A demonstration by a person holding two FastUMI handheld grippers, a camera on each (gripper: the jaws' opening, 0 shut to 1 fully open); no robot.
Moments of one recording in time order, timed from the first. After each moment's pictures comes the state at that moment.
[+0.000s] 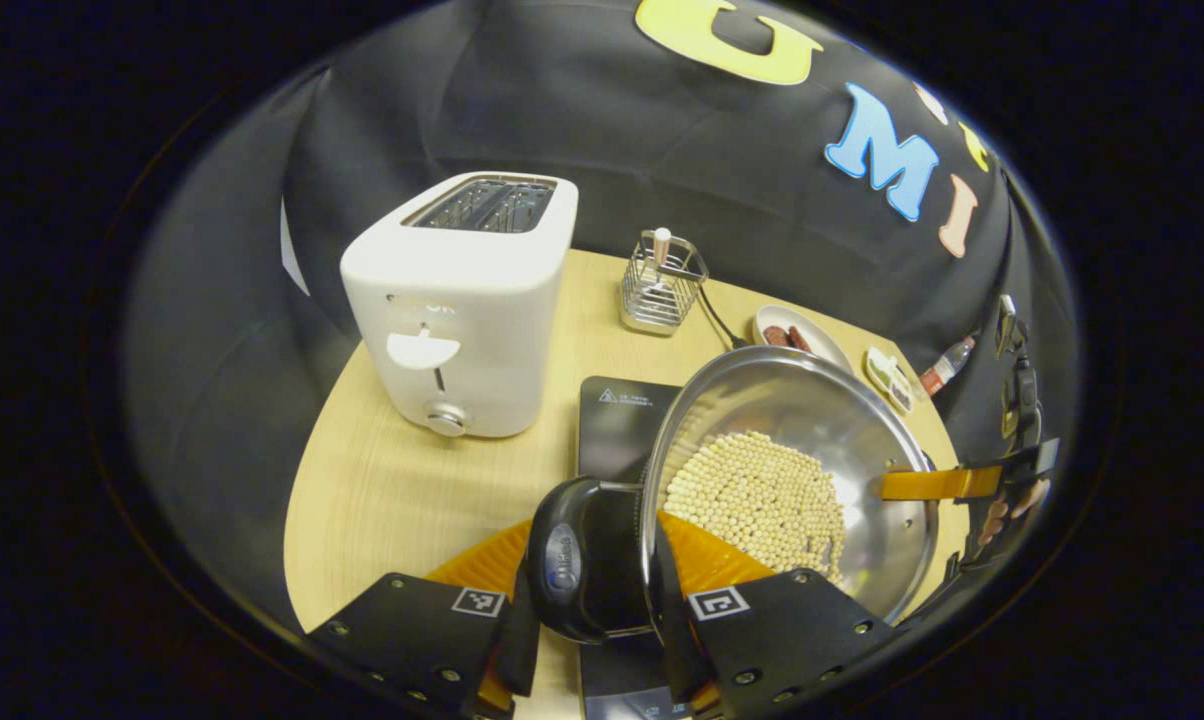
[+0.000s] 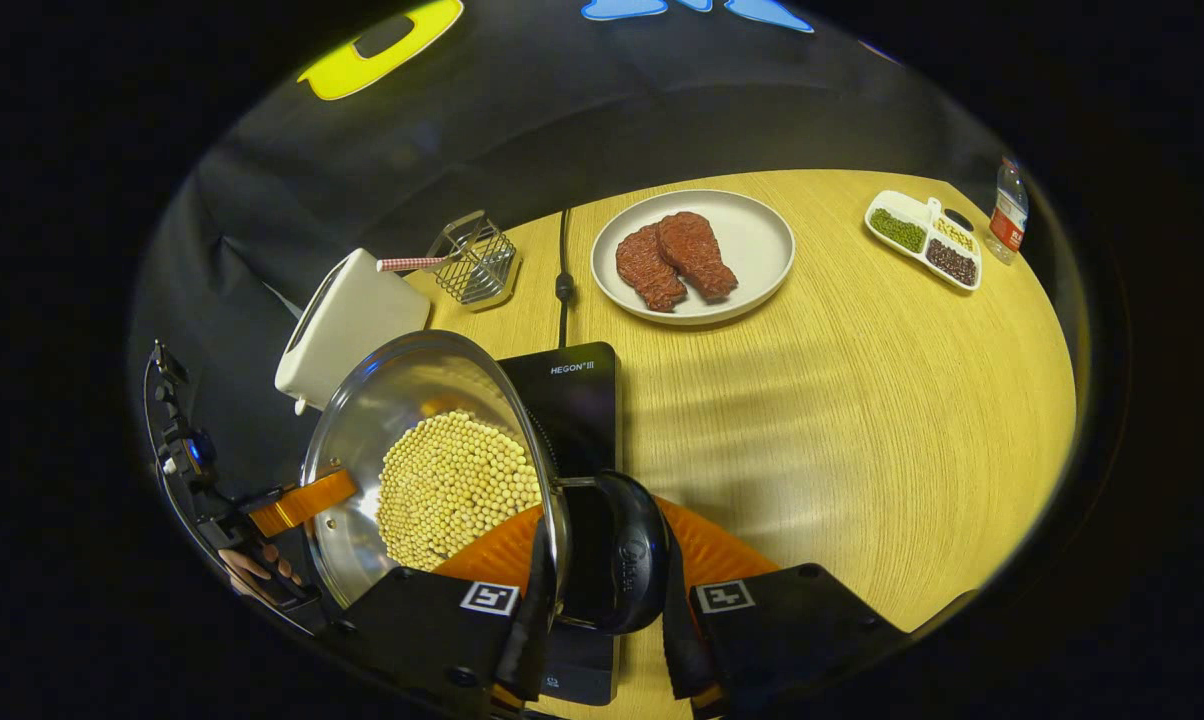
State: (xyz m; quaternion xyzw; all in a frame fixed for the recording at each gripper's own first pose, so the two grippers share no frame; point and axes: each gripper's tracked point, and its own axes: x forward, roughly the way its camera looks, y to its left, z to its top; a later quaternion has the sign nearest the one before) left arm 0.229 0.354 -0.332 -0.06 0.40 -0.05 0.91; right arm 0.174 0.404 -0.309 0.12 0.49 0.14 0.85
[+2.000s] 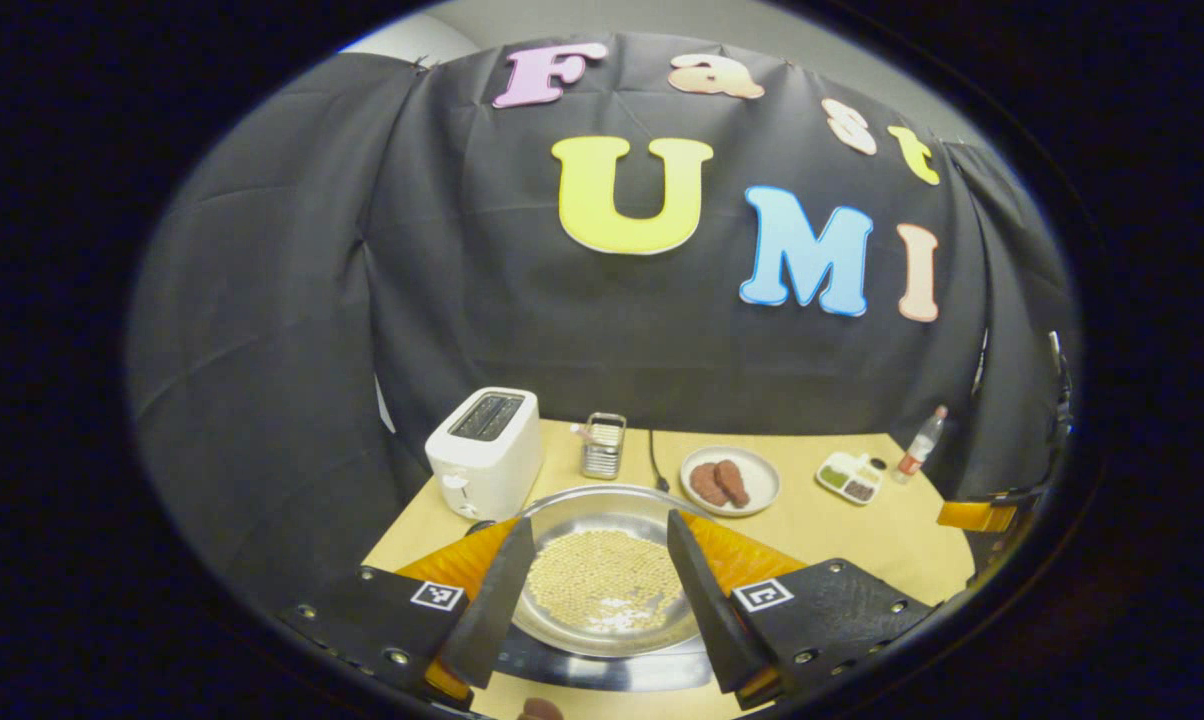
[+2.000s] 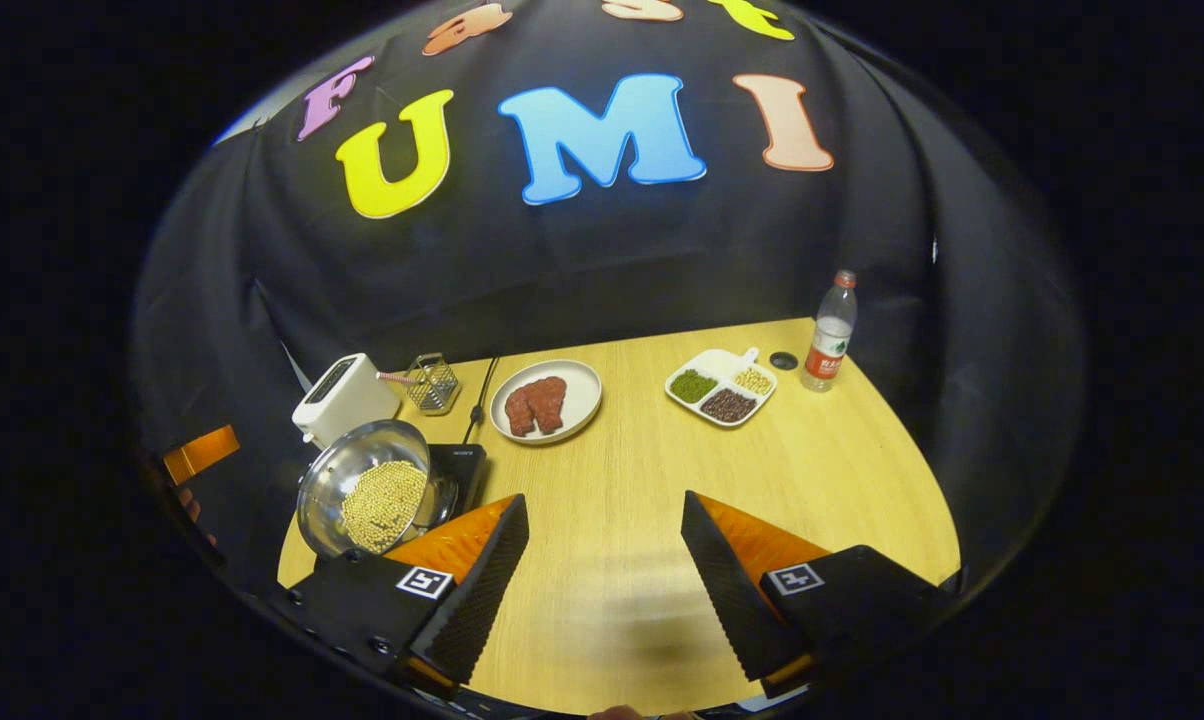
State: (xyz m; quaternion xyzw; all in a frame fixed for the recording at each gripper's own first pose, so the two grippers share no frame) left arm 0.123 0.188 -0.094 0.00 0.17 0.05 0.98; right arm 0.103 0.143 -0.135 0.06 0.28 0.08 0.96
